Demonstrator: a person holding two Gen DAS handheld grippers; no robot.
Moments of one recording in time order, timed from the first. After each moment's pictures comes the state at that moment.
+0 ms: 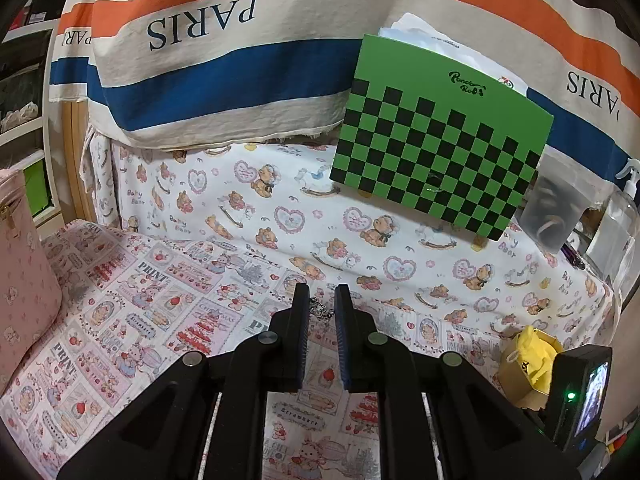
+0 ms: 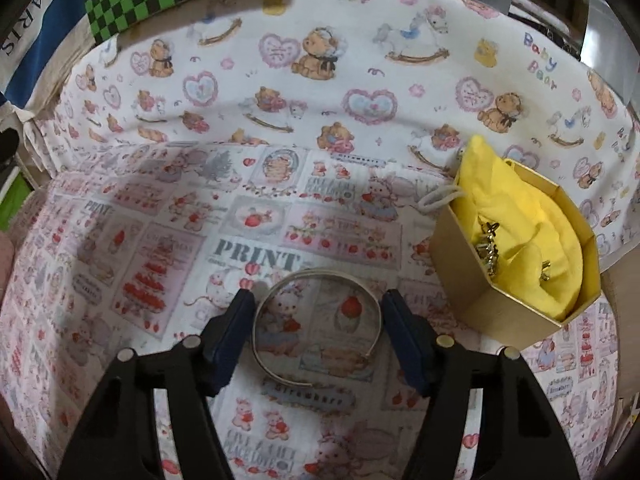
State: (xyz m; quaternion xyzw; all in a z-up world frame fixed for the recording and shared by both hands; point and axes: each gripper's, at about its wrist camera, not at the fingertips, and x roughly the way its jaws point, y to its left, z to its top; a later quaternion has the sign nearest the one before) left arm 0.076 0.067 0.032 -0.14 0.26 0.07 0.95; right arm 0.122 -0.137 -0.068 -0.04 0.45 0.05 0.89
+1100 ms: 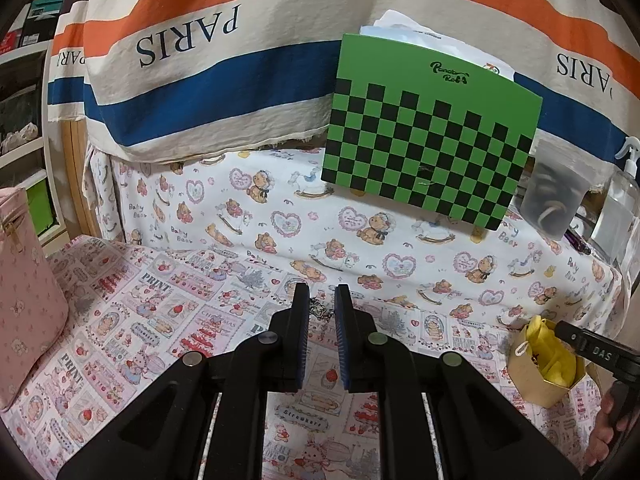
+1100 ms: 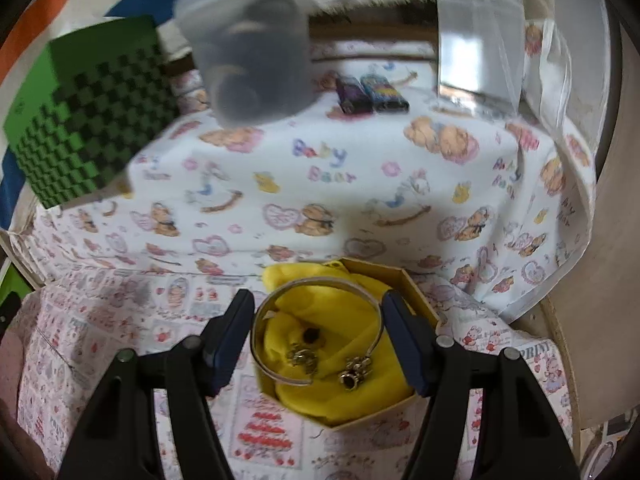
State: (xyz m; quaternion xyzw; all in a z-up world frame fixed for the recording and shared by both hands) left arm 0.075 0.057 0.030 -0.10 0.25 0.08 0.96; right arm 0.138 -0.251 0.002 0.05 0.37 -0.01 0.93
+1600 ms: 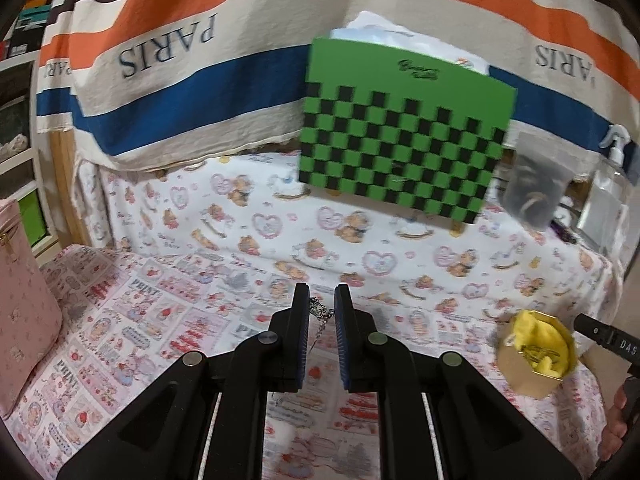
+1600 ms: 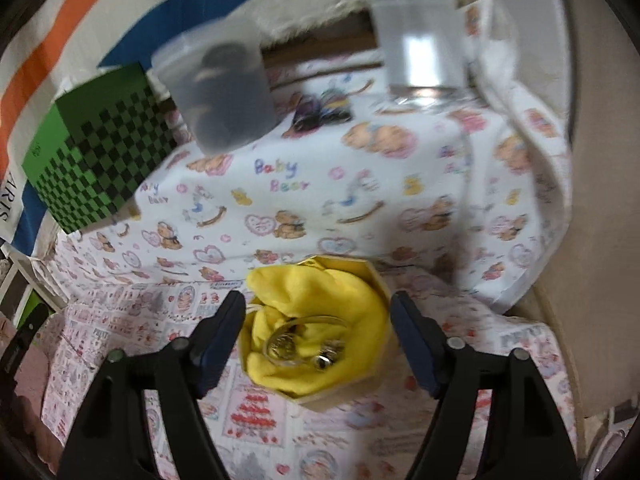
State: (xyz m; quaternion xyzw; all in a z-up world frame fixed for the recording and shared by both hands) left arm 0.069 0.041 0.036 -0.09 0.24 0.04 0.96; right arm 0.097 -0.291 0.014 0.10 0.33 0.00 0.94
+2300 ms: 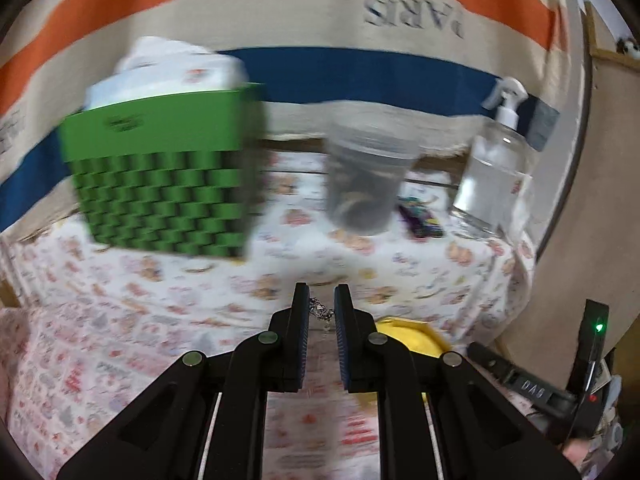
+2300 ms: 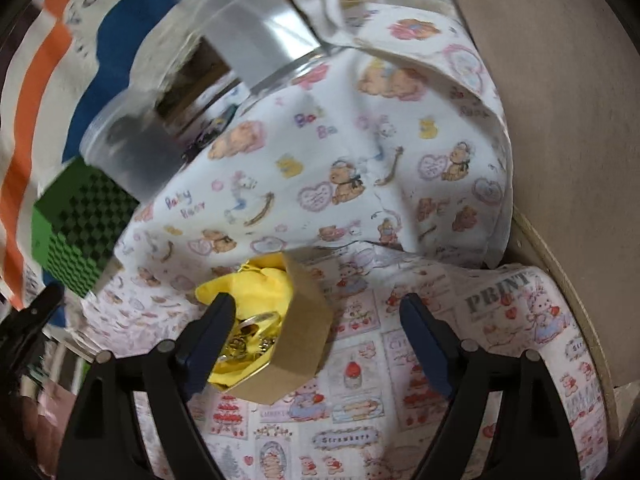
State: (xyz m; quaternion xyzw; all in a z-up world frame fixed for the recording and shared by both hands) left arm 0.112 -0.120 0.095 -0.04 0.28 -0.12 0.95; right arm 0.090 -0.379 -0.024 0.28 0.33 0.02 0.90
